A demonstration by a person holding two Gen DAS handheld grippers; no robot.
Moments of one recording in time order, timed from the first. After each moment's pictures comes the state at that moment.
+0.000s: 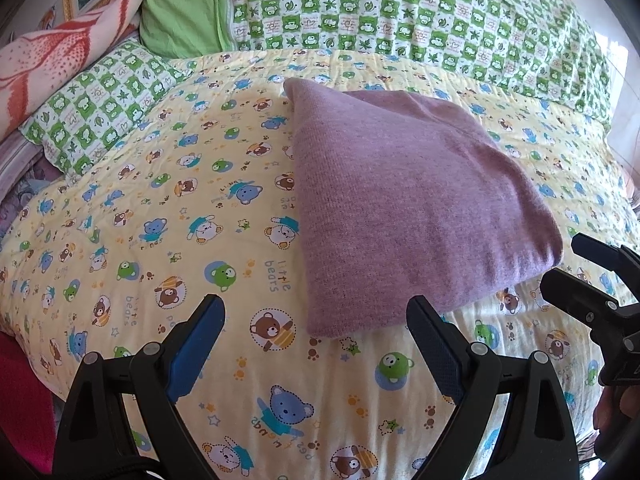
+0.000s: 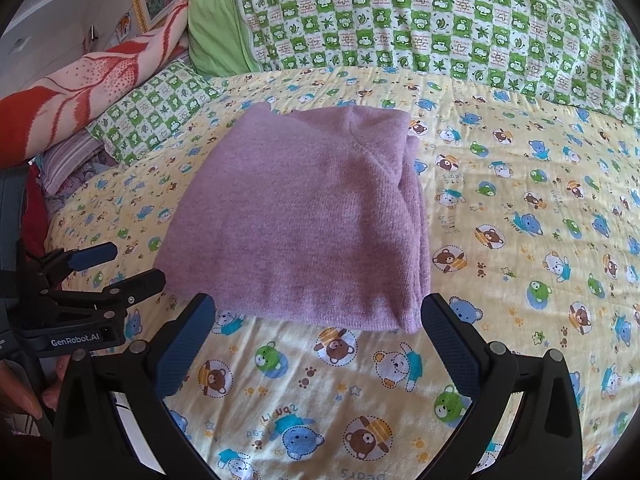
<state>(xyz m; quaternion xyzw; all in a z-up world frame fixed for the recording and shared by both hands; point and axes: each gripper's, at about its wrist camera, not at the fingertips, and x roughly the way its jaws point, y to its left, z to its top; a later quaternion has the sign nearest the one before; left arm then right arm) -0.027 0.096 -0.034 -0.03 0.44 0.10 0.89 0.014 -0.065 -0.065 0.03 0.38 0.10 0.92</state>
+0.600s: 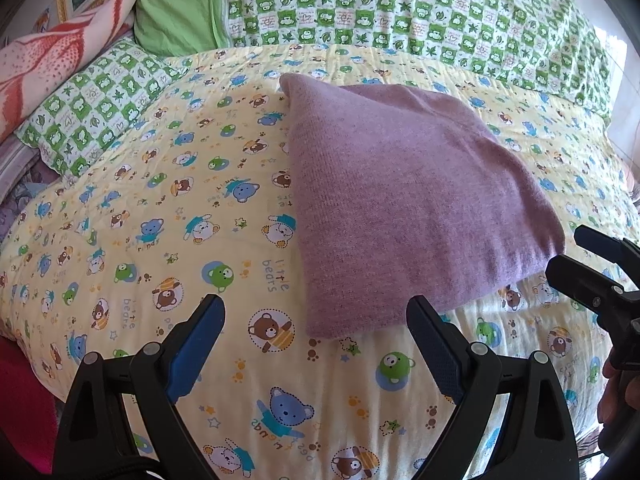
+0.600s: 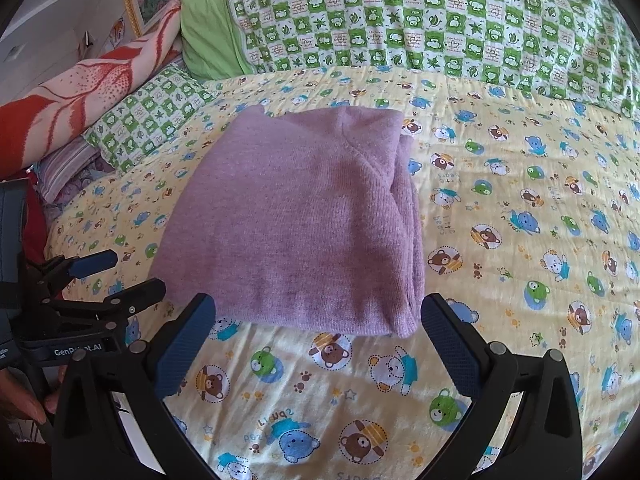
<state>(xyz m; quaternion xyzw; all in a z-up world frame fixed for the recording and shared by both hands) -0.024 0.095 -0.036 -0.03 0.45 0.10 0.89 0.018 -0.071 -0.064 0.04 0.38 0.10 0.92</state>
